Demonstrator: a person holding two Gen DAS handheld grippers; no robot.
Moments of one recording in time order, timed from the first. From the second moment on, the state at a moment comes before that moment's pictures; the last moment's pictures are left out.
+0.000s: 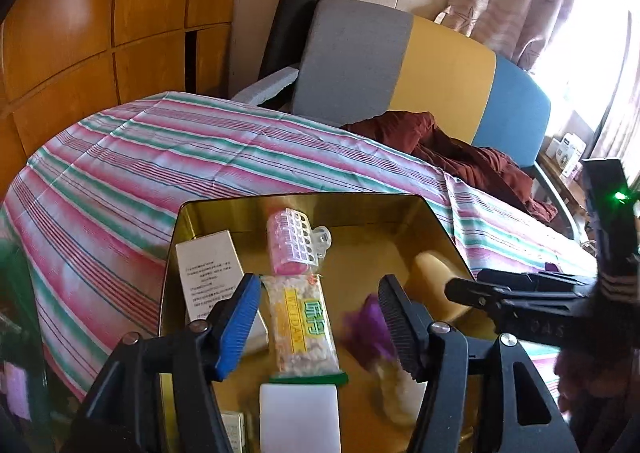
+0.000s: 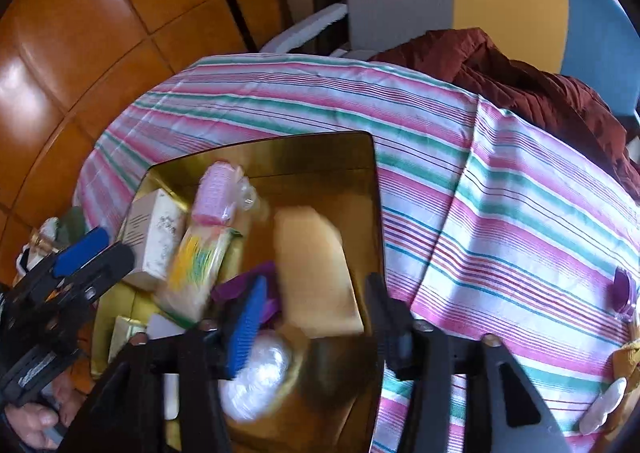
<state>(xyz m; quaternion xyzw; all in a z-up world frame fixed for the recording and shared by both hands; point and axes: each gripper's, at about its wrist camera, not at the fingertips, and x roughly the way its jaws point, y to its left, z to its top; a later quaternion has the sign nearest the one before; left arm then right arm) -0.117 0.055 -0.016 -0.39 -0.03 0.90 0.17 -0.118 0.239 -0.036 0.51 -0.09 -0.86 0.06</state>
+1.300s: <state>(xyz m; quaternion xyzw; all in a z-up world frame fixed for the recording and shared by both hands) -0.038 0.062 0.001 -0.37 0.01 0.91 0.16 -0.019 0.261 -0.004 0.43 -0.08 -0.90 -0.01</state>
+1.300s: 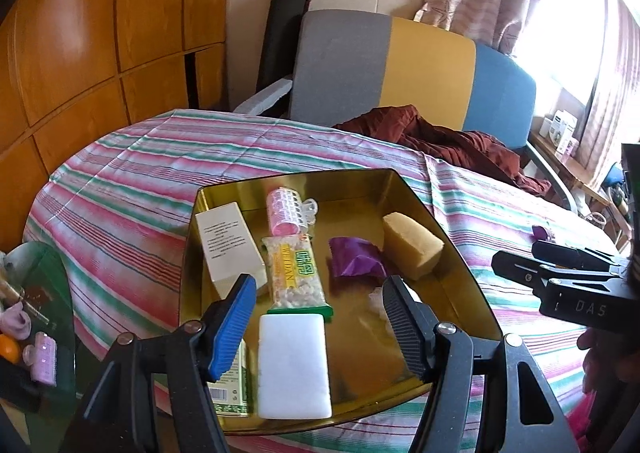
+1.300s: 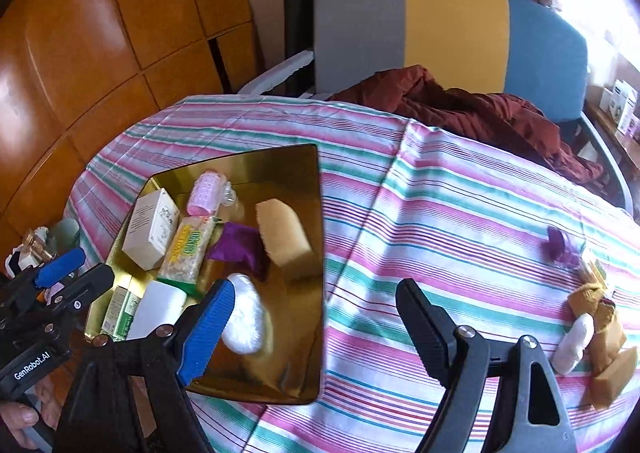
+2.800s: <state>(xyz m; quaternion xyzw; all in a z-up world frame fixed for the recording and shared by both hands) -0.029 0.263 -0.008 -0.37 0.16 0.86 0.32 0.126 0.571 -0.002 0.36 -0.24 -0.84 -0.33</state>
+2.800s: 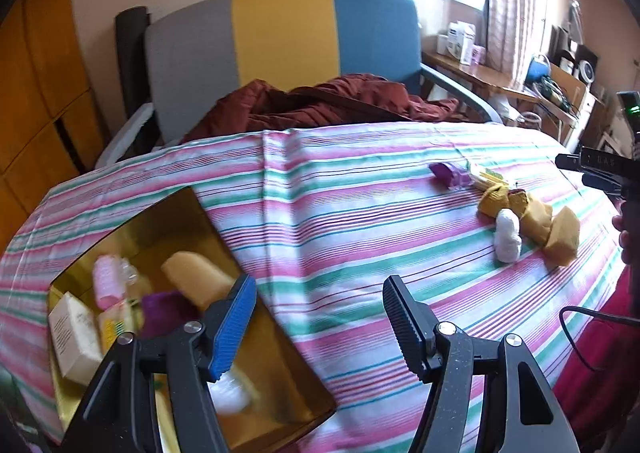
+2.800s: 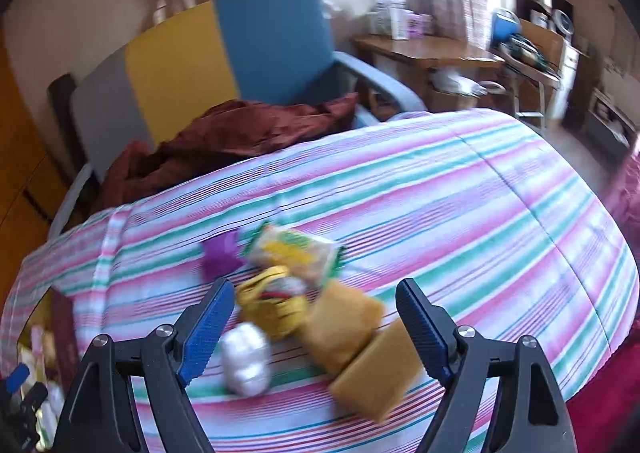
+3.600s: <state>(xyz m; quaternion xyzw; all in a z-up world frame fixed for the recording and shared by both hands) -0.040 0.396 -0.042 -0.41 0.19 0.80 0.39 0.194 0.635 -0.032 0.25 -0.43 -0.78 -0.36</state>
